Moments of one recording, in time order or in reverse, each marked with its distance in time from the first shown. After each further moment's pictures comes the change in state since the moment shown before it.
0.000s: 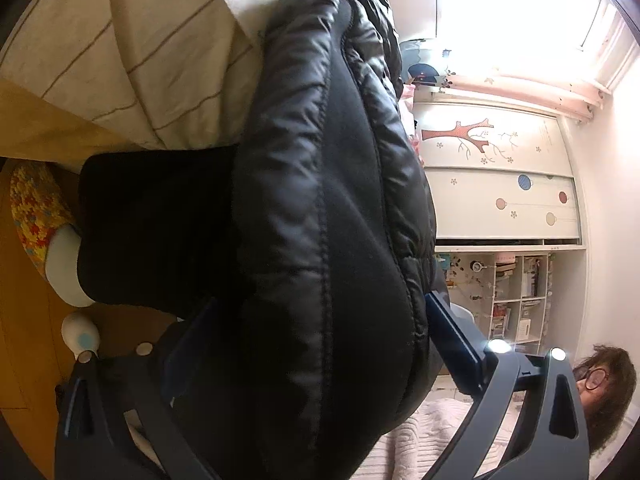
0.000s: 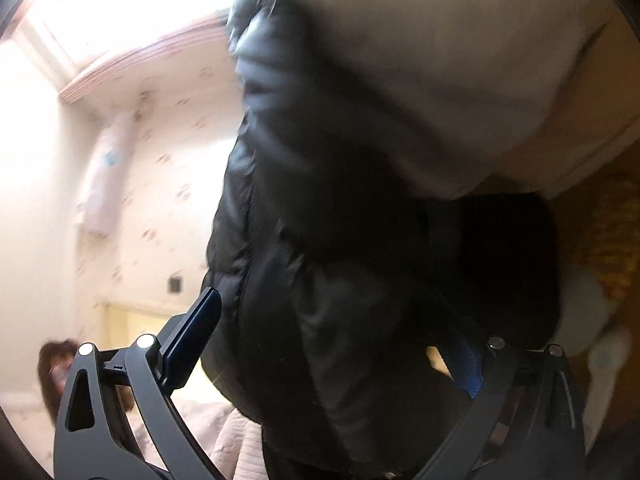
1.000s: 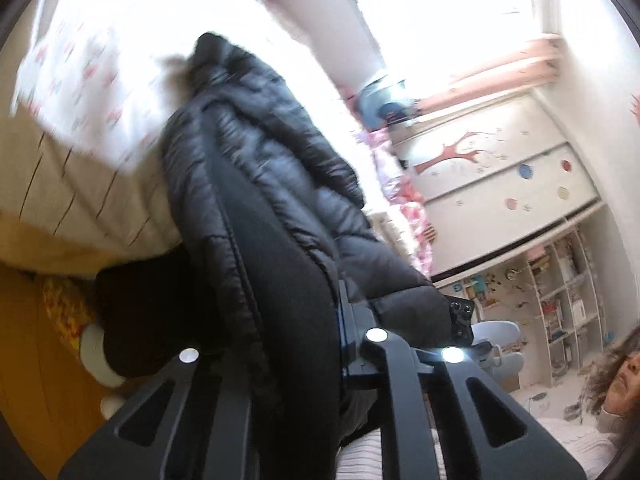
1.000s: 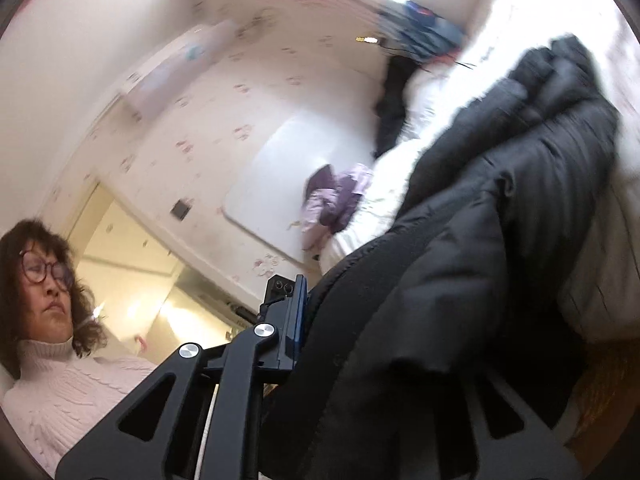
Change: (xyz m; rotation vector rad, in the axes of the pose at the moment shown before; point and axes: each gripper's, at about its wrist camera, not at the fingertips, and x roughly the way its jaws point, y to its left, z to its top) left arm -0.017 -0.155 -0.038 0.312 -0.285 0.127; right arm 0.014 0.240 -0.016 -0.599 -0.021 -0.057
